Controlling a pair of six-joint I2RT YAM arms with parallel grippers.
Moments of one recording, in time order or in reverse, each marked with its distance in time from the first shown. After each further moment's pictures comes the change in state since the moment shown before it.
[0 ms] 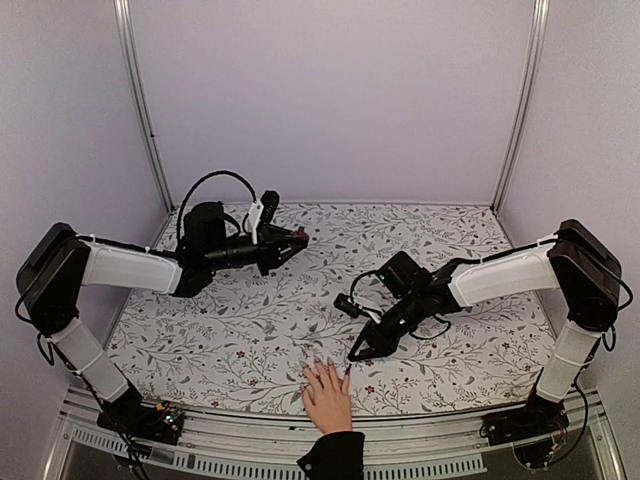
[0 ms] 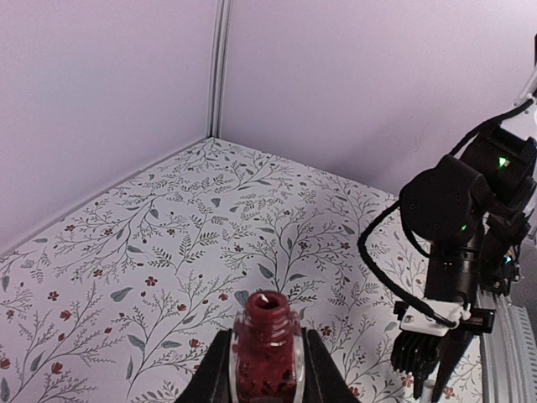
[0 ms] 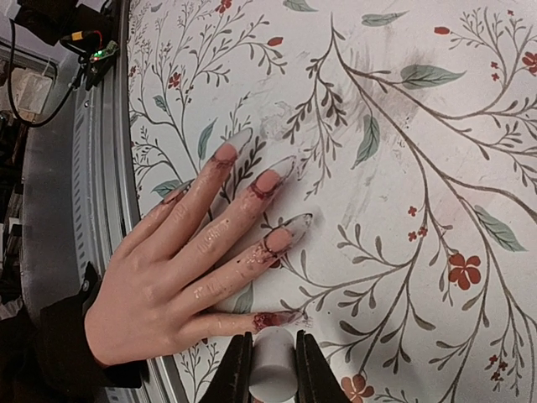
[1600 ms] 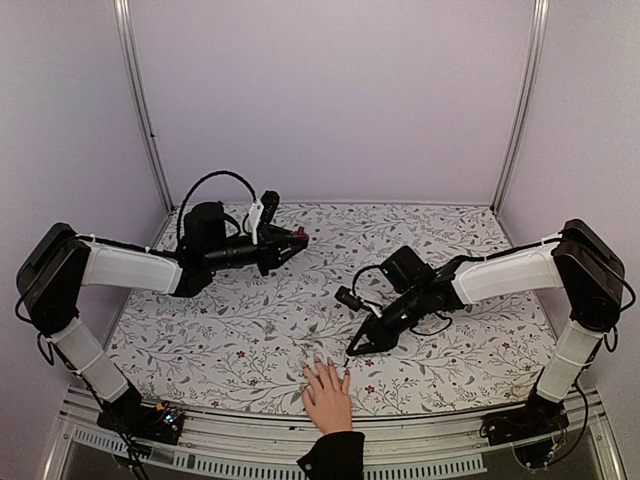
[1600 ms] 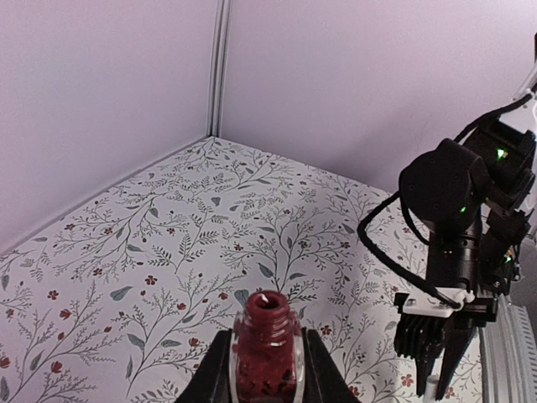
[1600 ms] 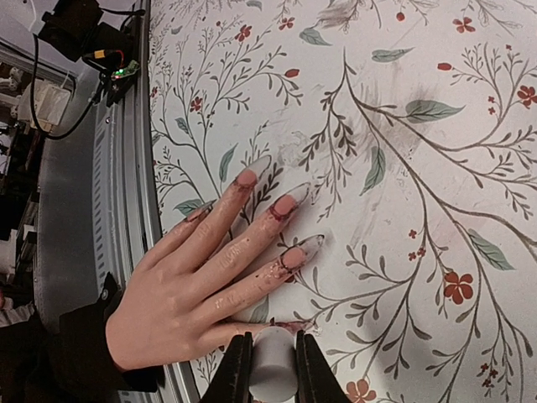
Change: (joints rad) left arm 0.000 0.000 0.000 -0.003 0.000 0.000; right arm -0.019 -0.023 -0.002 0.036 -0.048 0.017
